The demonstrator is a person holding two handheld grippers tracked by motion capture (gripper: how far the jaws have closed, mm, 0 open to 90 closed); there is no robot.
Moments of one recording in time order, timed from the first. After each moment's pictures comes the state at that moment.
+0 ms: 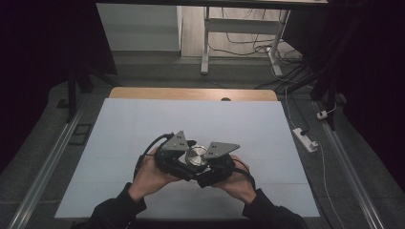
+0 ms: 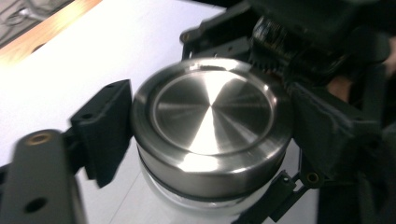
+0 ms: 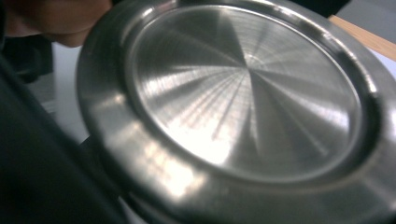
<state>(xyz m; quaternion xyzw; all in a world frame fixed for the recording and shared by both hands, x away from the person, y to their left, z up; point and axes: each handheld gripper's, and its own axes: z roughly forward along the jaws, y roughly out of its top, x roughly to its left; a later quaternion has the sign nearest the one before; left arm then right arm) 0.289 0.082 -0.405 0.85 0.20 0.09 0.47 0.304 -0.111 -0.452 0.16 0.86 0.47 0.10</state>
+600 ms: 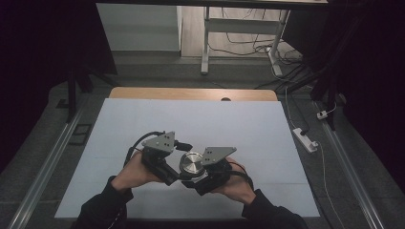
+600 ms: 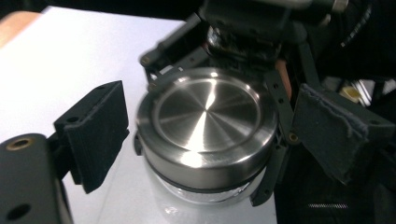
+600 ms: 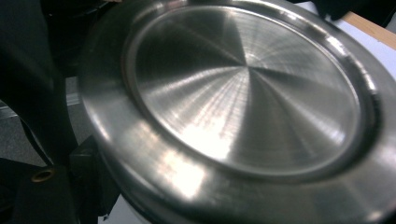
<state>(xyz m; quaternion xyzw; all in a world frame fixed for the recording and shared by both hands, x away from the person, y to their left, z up) 0.292 0.108 -0.403 0.87 0.07 0.03 0.48 0.294 -0.104 -0.450 0.09 0.87 0.48 0.06</state>
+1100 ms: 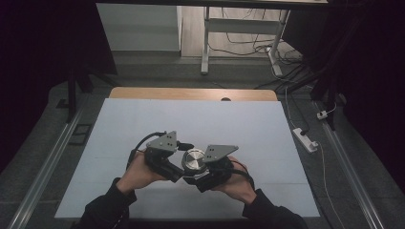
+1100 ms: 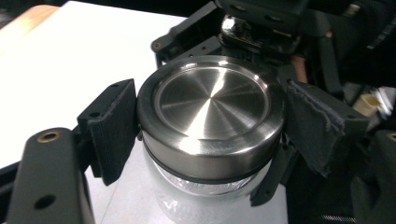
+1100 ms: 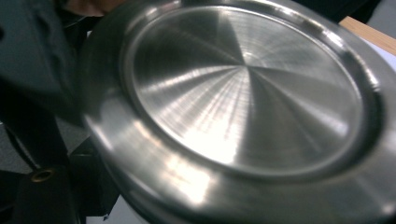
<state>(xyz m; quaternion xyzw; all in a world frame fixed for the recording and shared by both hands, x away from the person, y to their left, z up) 0.292 0.101 -0.407 0.87 0.13 0.06 0.48 0.298 -0.107 -0.450 0.12 0.87 0.48 0.07</state>
